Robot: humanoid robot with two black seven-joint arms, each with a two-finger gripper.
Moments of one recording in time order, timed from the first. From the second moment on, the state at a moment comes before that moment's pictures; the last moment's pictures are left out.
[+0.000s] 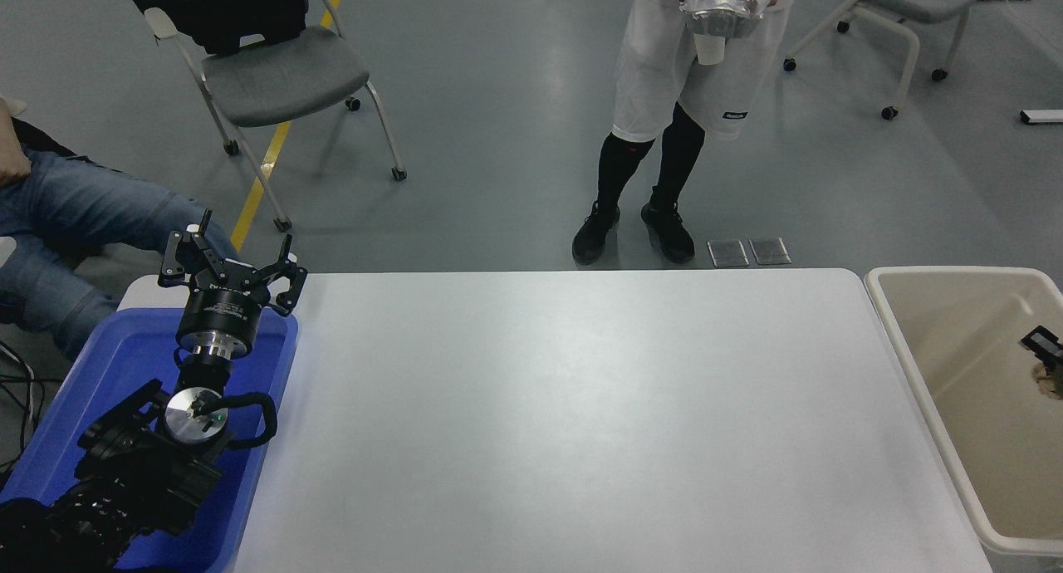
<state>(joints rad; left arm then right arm) -0.65 0.17 -0.93 -0.29 -0.24 -0.69 -0.37 0.78 -0.51 -0.39 0.18 -0.34 0.00 -0.12</state>
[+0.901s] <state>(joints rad) -0.65 0.17 -0.93 -0.29 -0.24 -0.69 -0.37 0.73 -0.48 -0.38 0.16 -0.32 -0.14 -0.12</state>
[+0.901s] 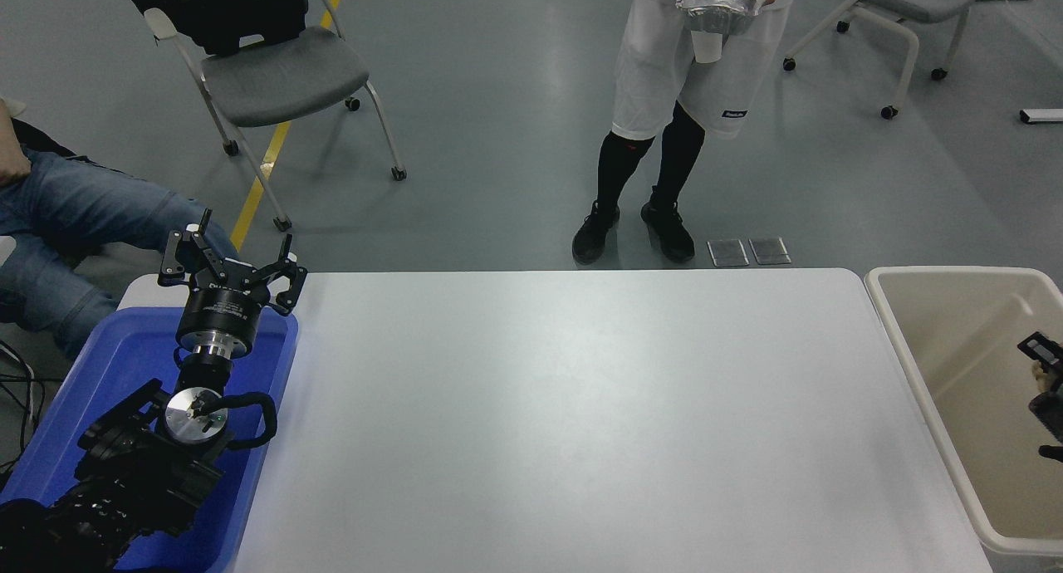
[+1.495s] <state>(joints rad) -0.65 0.17 -0.93 -0.29 -0.24 -0.69 -0.37 0.74 -0.59 -0.08 0.34 -0.32 -0.14 -0.12</state>
